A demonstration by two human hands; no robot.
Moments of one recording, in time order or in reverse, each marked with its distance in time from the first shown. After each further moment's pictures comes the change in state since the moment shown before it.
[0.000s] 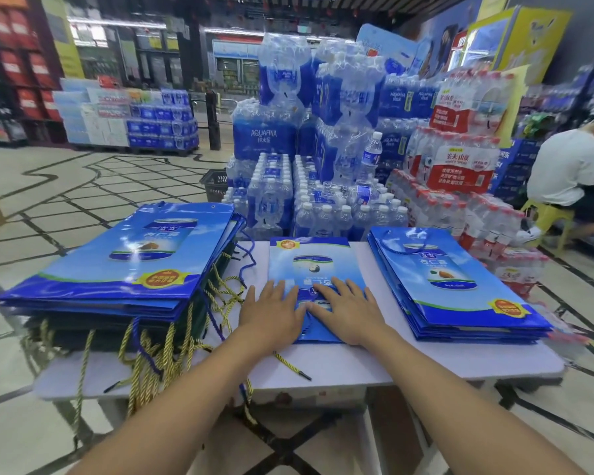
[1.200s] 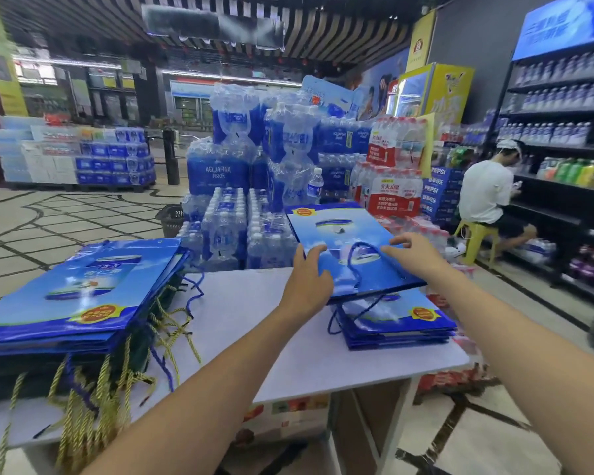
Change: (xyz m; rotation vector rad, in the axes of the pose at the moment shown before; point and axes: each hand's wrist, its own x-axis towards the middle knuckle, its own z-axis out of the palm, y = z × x) left_hand 0.015 0.153 -0.088 -0.936 0.313 0.235; right_hand -0.053 0.168 -0.185 0.612 0.413 0.337
